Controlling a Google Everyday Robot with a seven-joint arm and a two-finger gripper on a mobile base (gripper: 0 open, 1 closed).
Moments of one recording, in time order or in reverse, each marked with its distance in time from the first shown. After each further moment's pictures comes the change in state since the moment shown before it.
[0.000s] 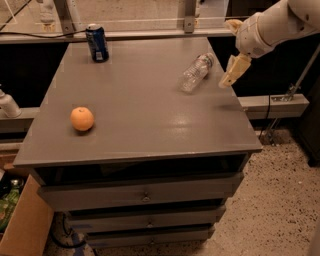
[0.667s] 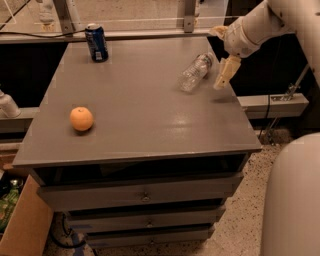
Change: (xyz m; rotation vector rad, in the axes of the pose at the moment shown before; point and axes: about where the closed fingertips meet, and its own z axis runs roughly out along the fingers) arm 0.003 -0.005 0.042 -0.123 0.002 -0.081
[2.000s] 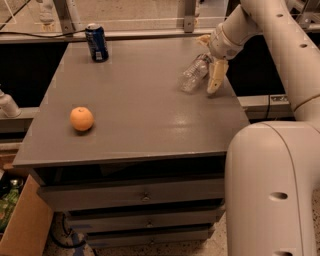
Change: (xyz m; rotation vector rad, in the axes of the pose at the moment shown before) arm -0.005 0.002 0.047 -0.158 0.044 -0.089
